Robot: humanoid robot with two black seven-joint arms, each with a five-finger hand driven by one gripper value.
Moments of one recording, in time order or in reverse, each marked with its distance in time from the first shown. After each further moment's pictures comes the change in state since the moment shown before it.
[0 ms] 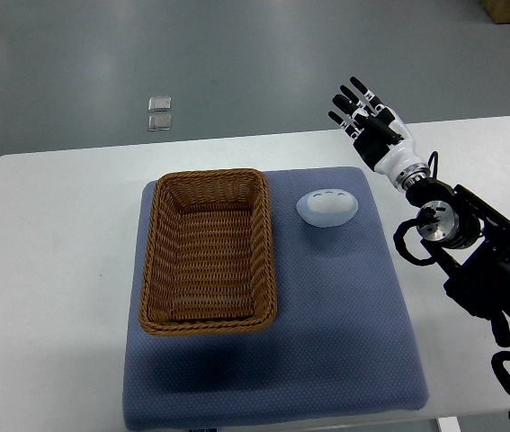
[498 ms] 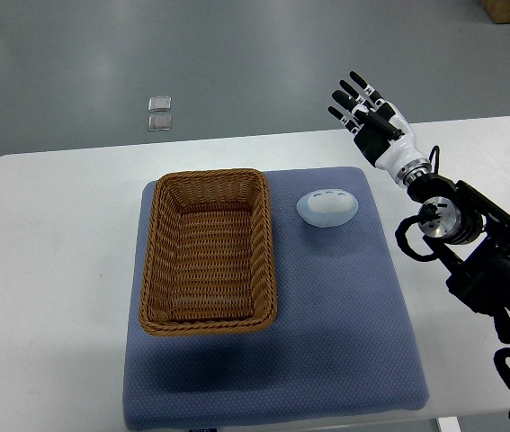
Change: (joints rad) left arm 0.000 0.000 -0.002 0.007 0.000 0.001 0.000; right arm 0.020 -0.014 -0.007 0.012 -0.020 0.002 -0.002
